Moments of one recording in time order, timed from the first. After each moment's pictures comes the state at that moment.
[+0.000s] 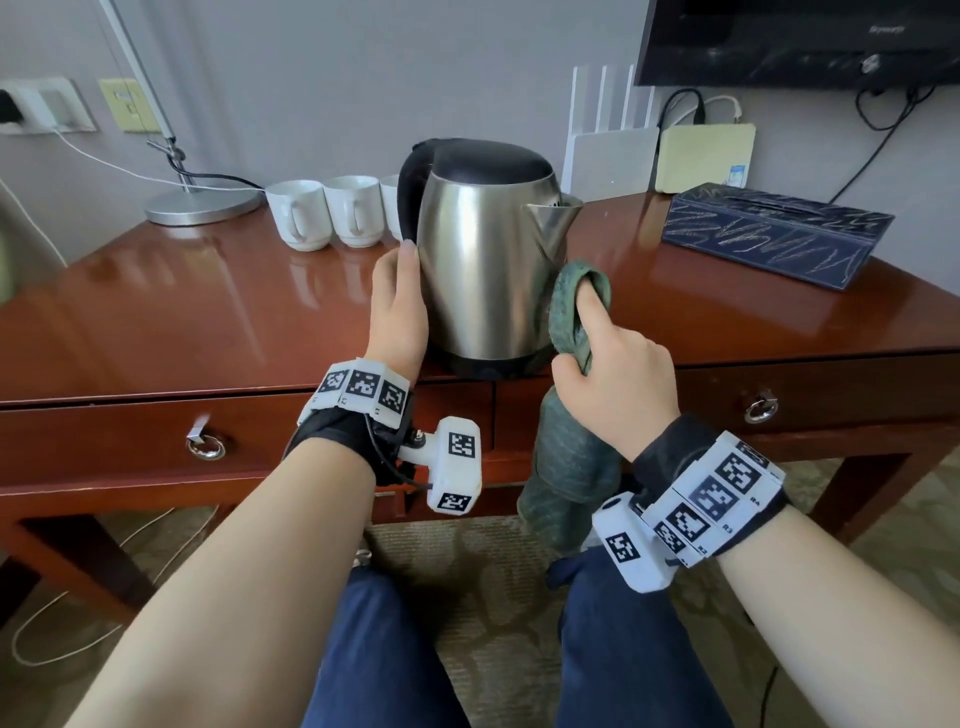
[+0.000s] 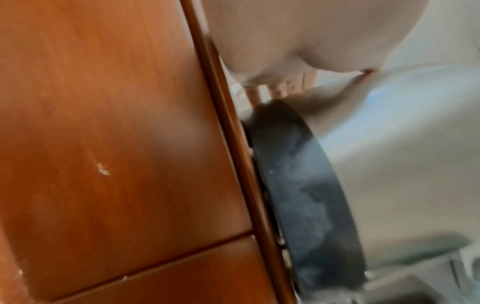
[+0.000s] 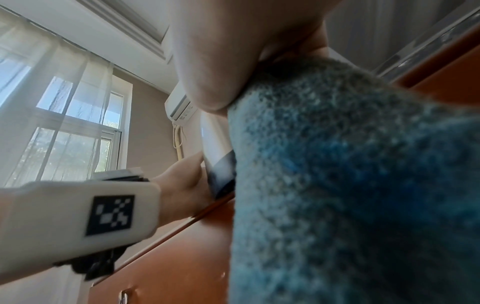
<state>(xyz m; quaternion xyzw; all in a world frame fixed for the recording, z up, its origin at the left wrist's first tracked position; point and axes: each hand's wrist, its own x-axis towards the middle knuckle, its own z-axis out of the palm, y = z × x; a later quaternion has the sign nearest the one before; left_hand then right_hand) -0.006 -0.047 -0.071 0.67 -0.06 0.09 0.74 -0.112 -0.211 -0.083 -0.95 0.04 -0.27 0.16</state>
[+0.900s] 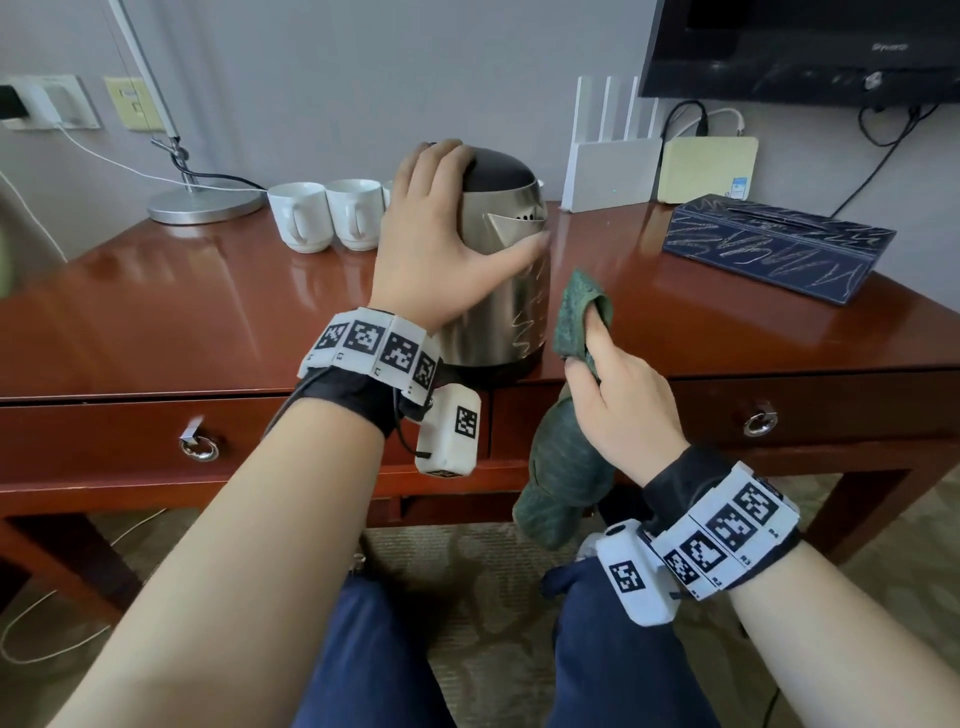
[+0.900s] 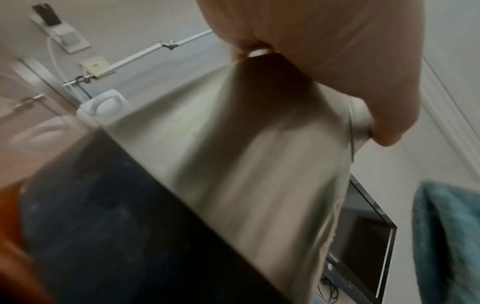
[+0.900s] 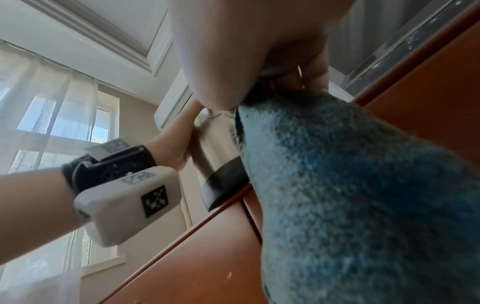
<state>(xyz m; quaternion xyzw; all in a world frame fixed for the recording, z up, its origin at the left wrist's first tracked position) 0.000 -0.064 -0.023 0.79 -0.31 0.38 0.37 -0.115 -0.223 -0.095 -0.94 -0.02 -0.26 0.22</state>
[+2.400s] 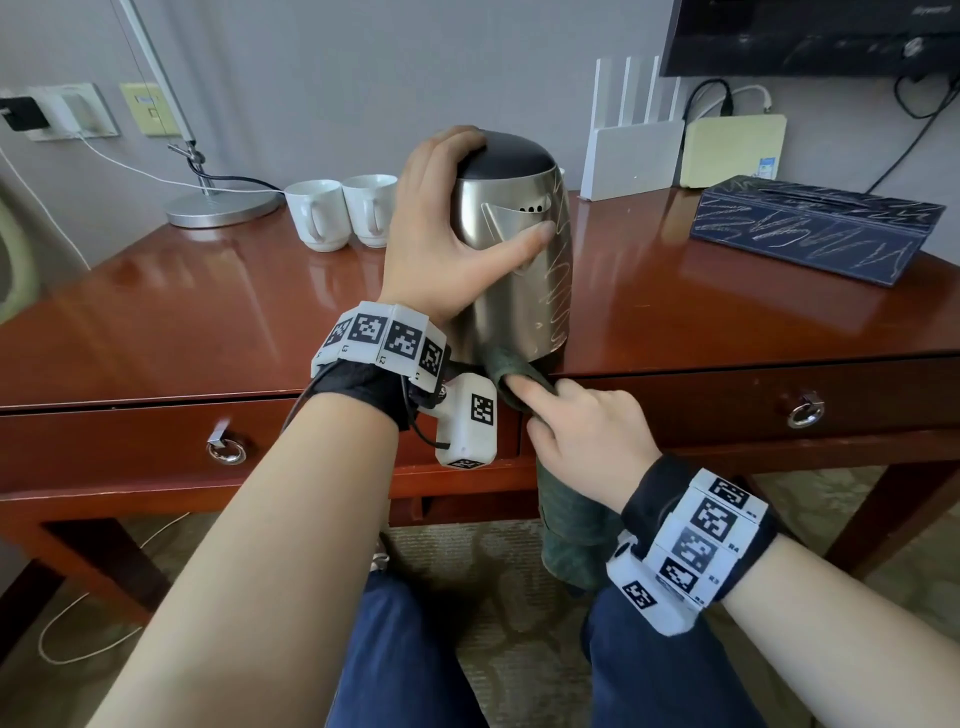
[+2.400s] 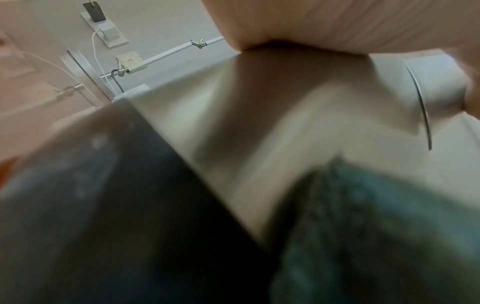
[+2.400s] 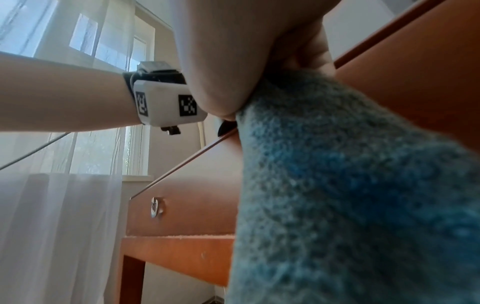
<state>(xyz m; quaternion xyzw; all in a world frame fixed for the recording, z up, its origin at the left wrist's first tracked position) 0.013 -0.042 -0.031 0.73 -0.37 0.34 0.46 -0.097 -0.181 -0.135 -0.94 -0.14 -0.30 0.06</state>
